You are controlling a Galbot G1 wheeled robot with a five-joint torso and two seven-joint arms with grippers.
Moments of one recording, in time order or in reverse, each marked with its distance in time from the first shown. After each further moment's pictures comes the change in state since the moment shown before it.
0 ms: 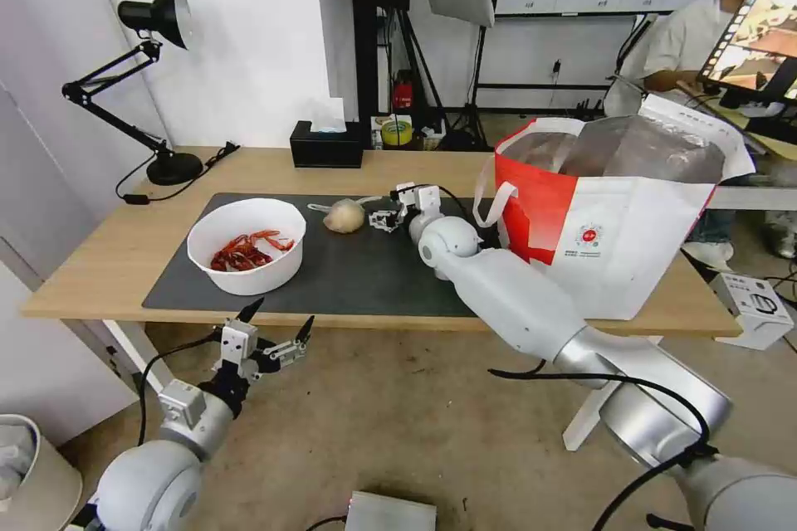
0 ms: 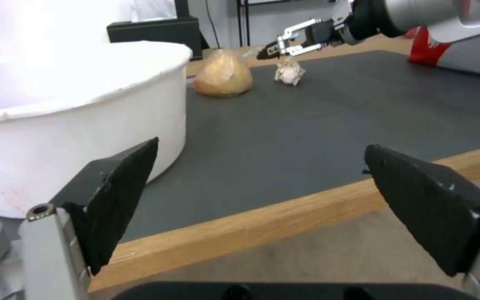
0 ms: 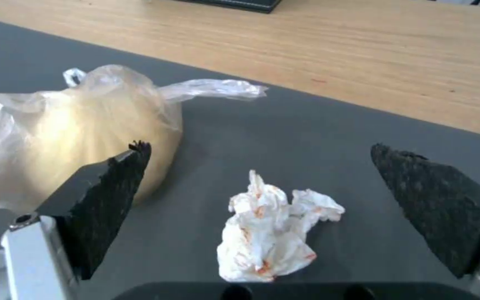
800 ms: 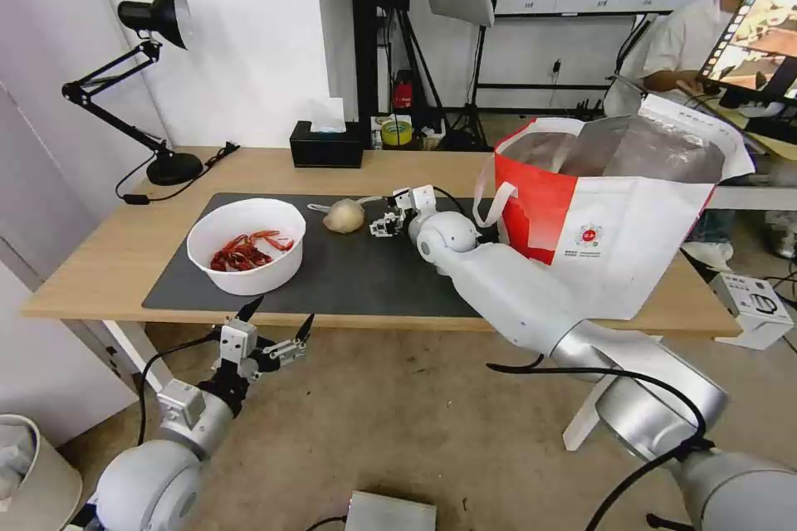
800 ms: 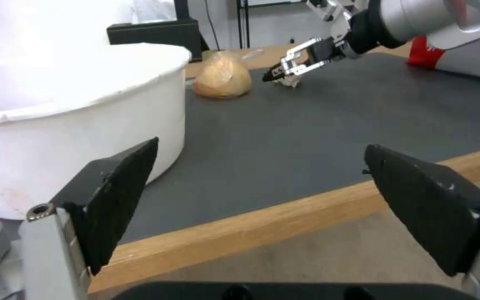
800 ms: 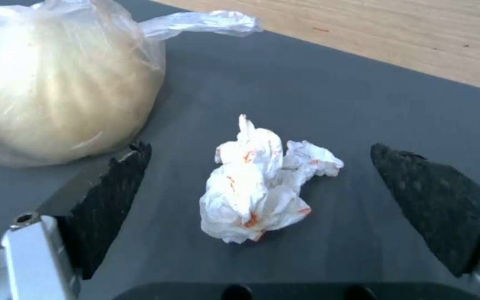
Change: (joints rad) left arm 0.001 -0.004 0.001 -0.001 0.000 -0.004 0.000; right arm 0.012 0.012 0.002 -0.032 -0.021 -0.108 -0.010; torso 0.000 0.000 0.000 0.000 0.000
